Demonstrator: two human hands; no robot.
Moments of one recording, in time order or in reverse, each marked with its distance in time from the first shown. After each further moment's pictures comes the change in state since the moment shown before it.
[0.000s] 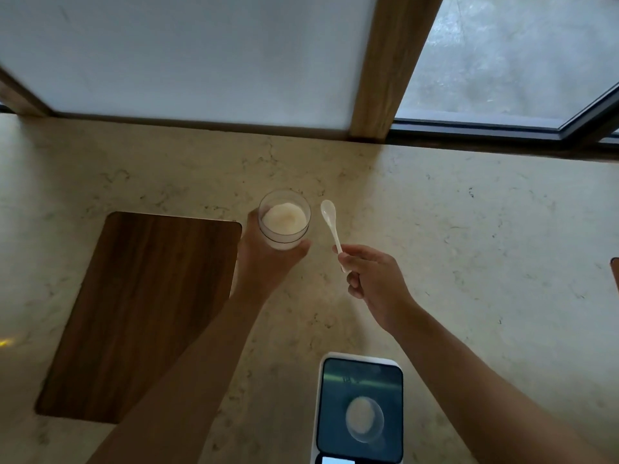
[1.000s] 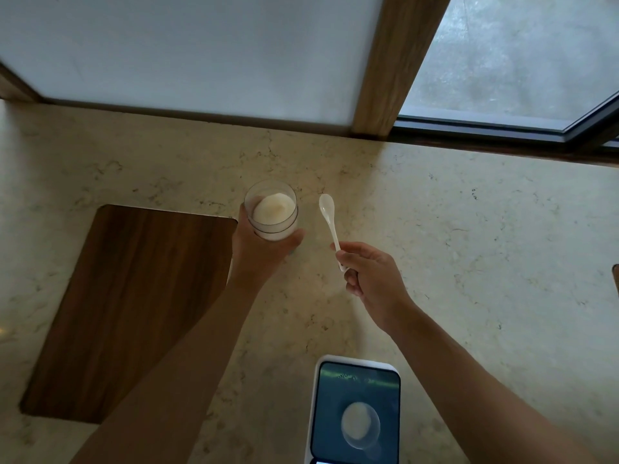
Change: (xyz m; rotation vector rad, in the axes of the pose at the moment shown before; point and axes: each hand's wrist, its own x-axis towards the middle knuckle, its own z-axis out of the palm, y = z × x) left_hand 0.027 -0.019 0.008 -0.103 -0.098 -0.002; right_hand 0.006 -0.004 0.003 -0.026 -0.004 0.017
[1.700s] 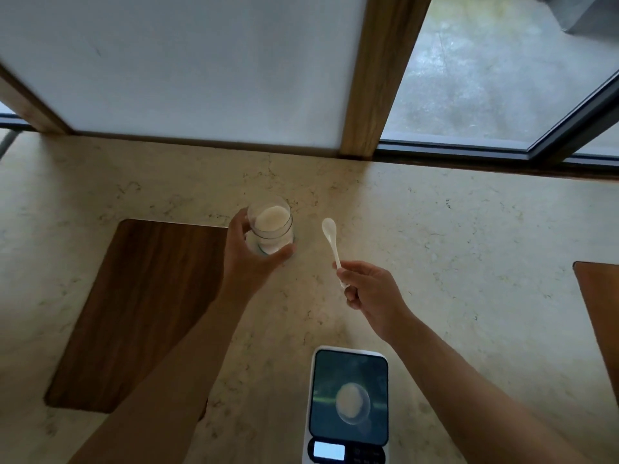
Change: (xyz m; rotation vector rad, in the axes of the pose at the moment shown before) left_hand -0.039 0.026 -0.035 0.028 0.003 0.067; right_hand -0.051 -0.002 -0.013 -0.046 -0.012 -0.030
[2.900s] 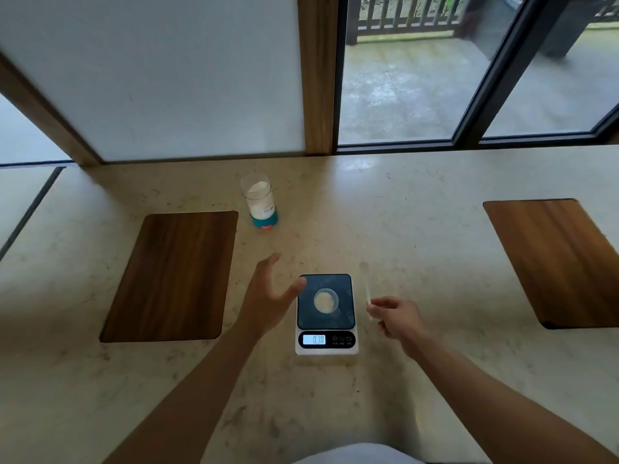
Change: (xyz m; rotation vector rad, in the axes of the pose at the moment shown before) left_hand -0.223 0.046 -0.023 0.219 -0.258 0.088; right_hand -0.163 0.151 -0.107 -0.197 0.300 0.068
